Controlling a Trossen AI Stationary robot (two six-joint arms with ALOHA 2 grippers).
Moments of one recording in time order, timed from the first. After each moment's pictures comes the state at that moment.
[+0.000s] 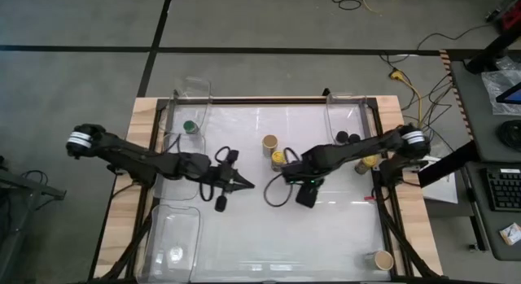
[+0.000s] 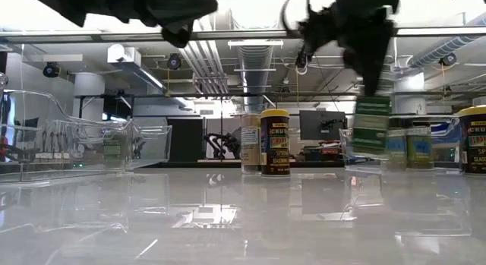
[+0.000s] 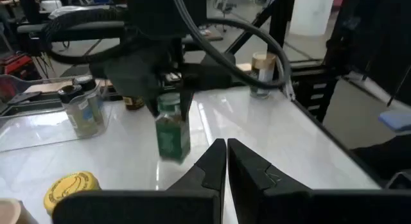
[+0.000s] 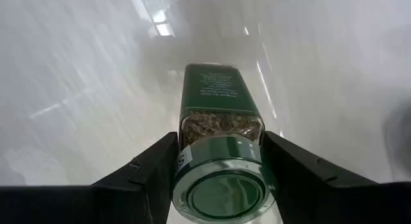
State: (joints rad) left arm -0.19 1.27 0.64 0.44 0.00 0.01; right arm 0.15 1.77 1.46 -1.26 -0.05 0.55
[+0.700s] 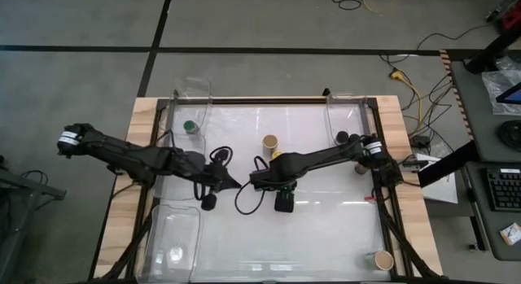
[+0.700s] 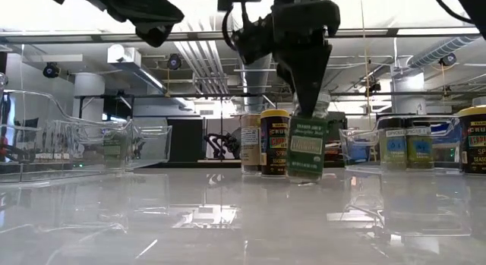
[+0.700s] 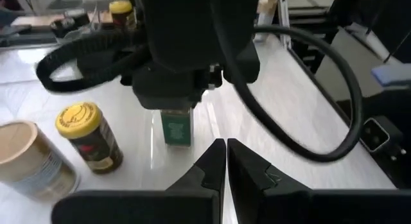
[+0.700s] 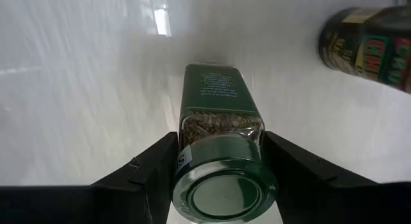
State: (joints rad) left arm -0.21 1.12 0.74 -0.06 -0.01 -0.05; right arm 0.15 2.13 1.86 -1.33 -0.02 0.28
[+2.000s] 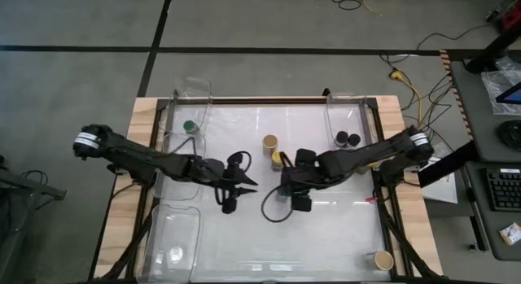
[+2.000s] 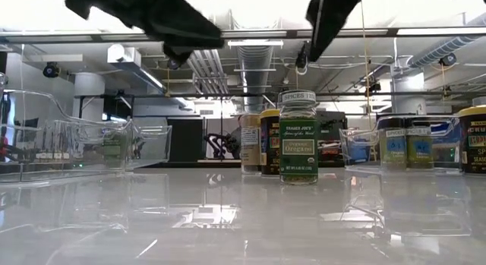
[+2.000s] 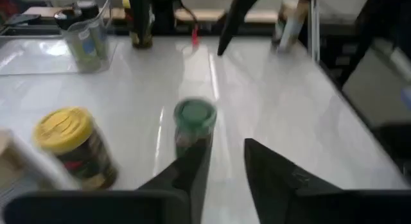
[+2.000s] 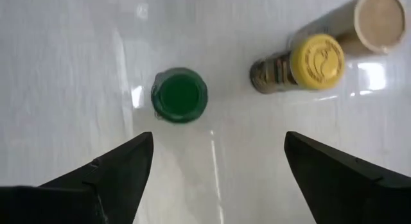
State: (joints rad) left arm -0.21 1.38 0.77 0.19 -0.08 -0.12; right arm 0.26 1.73 1.58 -1.13 0.24 0.35
